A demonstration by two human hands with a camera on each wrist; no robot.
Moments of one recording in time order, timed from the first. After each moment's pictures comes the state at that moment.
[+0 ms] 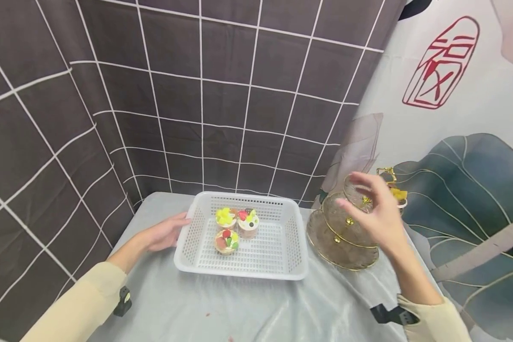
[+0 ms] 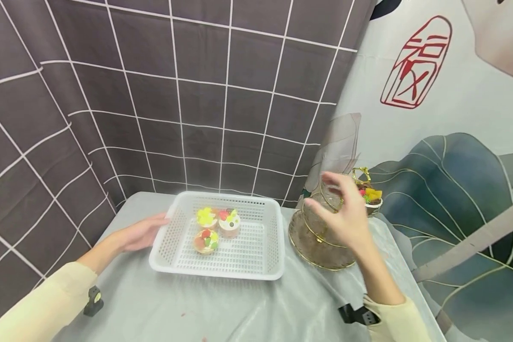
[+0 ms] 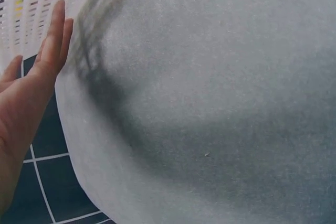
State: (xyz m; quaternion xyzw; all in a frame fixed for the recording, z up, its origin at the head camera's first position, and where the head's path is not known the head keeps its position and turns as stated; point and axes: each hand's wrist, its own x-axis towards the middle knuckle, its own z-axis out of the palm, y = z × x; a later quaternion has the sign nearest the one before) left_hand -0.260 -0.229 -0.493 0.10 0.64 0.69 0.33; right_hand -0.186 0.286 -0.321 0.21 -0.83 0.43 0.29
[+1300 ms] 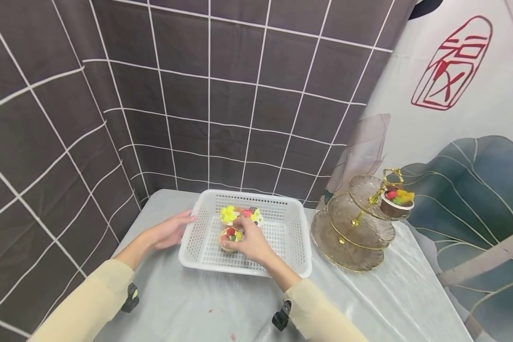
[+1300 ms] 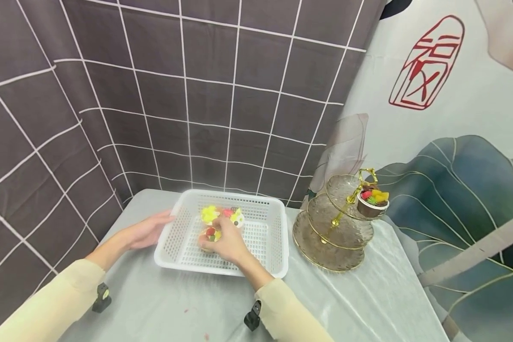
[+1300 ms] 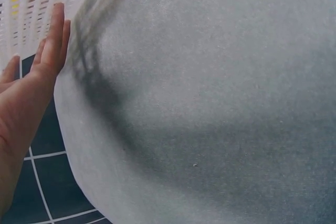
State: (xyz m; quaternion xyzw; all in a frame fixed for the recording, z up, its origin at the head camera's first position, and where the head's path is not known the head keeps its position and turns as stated) left_hand -0.258 -0.228 -0.498 0.07 0.65 0.69 0.31; right_hand -0.226 0.066 -0.485 0.20 -0.88 0.43 -0.03
